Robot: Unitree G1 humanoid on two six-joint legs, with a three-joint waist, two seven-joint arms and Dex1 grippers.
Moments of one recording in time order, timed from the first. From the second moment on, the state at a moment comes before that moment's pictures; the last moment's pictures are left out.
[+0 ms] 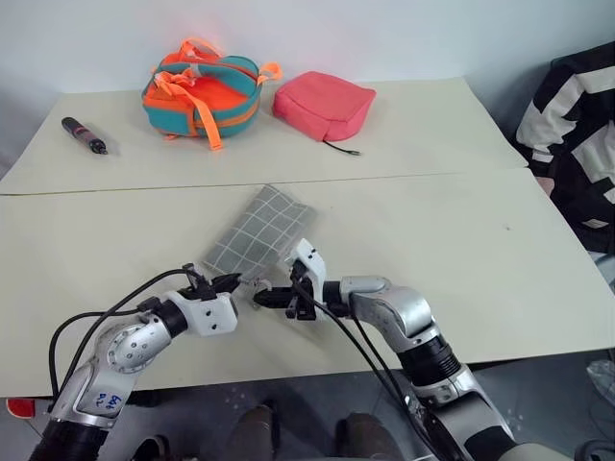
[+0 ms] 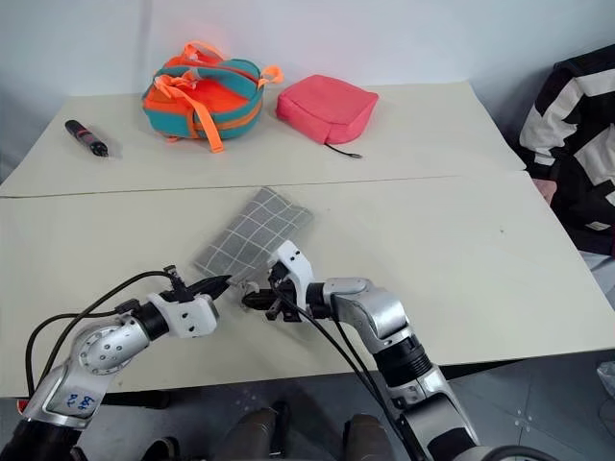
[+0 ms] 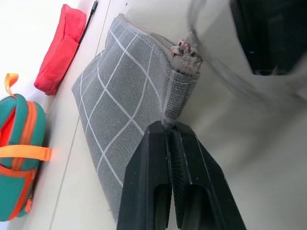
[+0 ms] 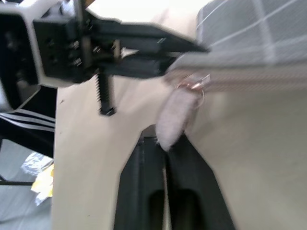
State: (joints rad) left arm 0.01 0.68 0.01 -0.16 0.32 -0.31 -0.42; right arm -0.58 -0.09 0.30 0.07 0.37 0.82 0.81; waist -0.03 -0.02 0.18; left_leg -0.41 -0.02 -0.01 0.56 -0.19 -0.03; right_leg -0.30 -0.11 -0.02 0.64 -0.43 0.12
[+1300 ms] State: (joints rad) left arm 0.20 0.70 0.22 -0.27 -0.27 -0.22 -0.69; right arm -0.83 -0.49 0.15 0.50 0.22 0.33 1.19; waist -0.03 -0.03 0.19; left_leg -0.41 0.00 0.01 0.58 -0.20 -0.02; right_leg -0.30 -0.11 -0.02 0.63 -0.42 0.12
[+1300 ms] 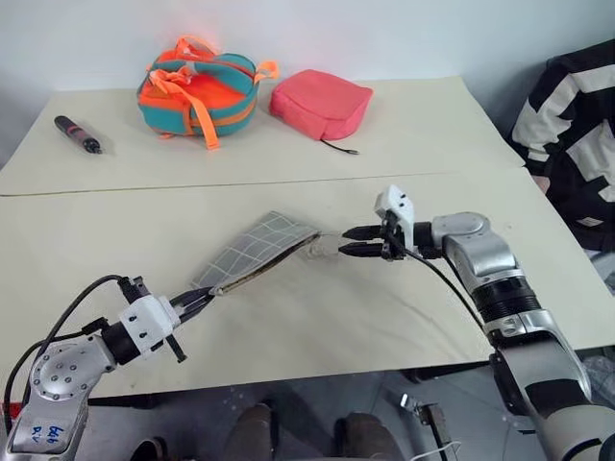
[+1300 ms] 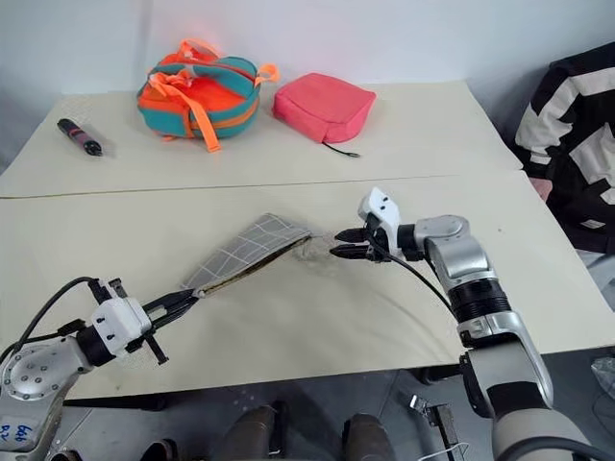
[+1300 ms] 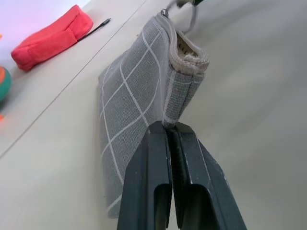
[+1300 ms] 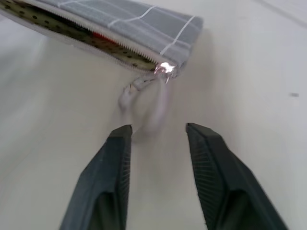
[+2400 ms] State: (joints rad) left arm 0.07 0.58 0.19 -0.47 -0.49 0.17 -0.68; right arm -0.90 -0.48 0.21 0.09 0.37 0.41 1.31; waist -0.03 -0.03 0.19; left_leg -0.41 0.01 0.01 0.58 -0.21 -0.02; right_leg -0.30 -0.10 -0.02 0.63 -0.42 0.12
